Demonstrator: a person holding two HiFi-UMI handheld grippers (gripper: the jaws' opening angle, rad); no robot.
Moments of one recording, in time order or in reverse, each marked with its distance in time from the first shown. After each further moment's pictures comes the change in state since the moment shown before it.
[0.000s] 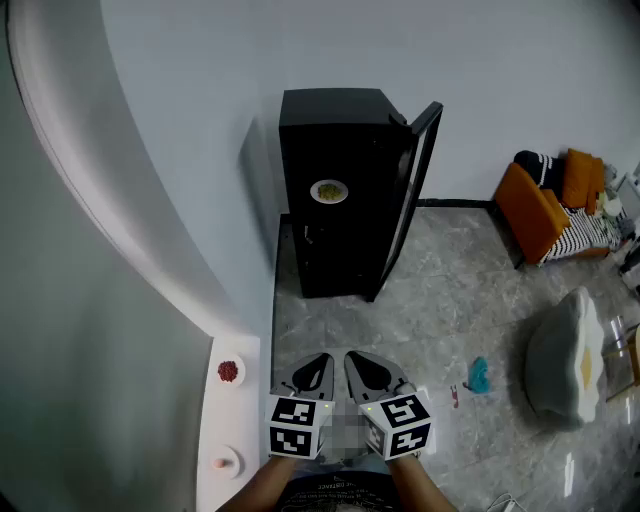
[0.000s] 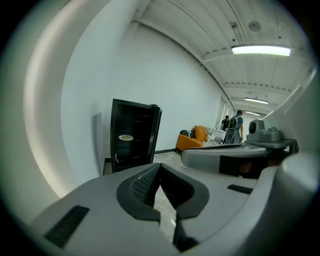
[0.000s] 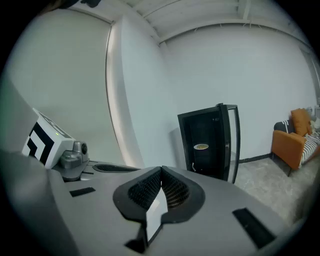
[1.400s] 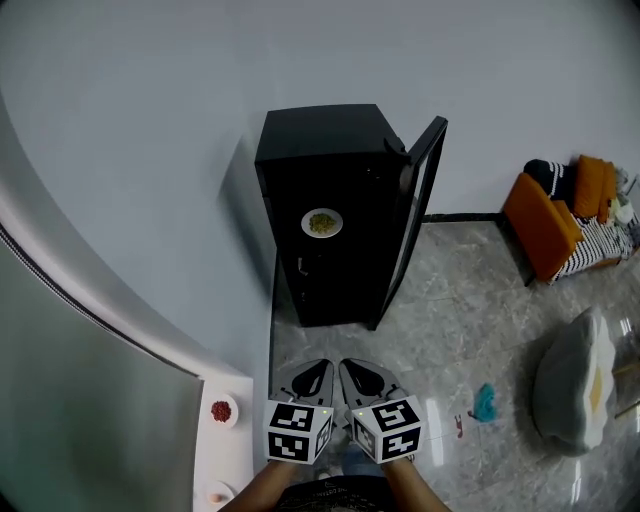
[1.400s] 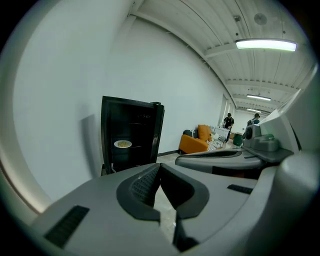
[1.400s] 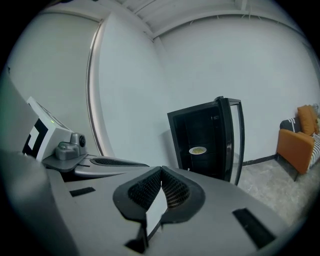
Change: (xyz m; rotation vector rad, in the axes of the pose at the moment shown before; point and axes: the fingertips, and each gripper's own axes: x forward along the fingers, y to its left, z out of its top) left arm 0.138 0.035 0.073 0.029 0.018 0.006; right arm 0.109 -0.105 0.050 0.018 0.013 0.022
